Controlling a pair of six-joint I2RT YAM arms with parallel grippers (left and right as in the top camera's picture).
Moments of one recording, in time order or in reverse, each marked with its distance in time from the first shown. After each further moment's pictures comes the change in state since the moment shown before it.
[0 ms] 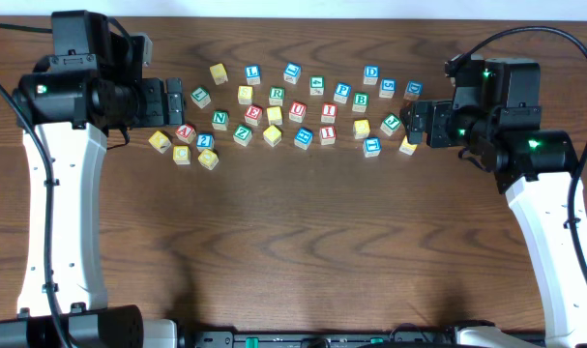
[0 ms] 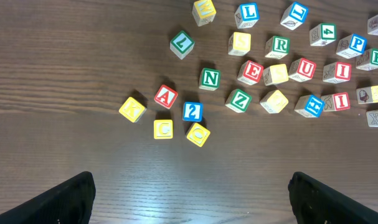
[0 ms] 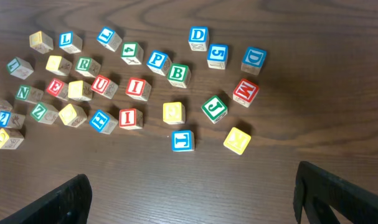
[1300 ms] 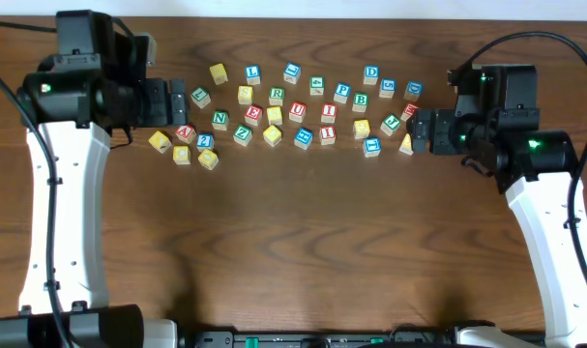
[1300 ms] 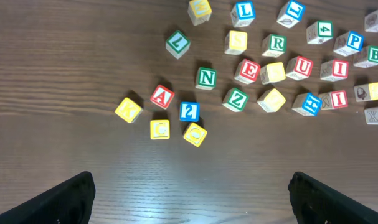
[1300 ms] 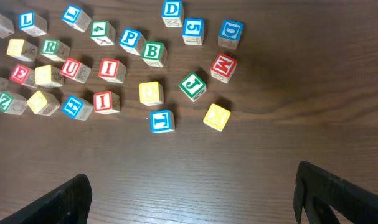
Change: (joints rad) left arm -0.024 0.008 0.000 0.002 -0.002 -0.003; right arm 0.000 0.000 0.000 -0.081 0.084 0.018
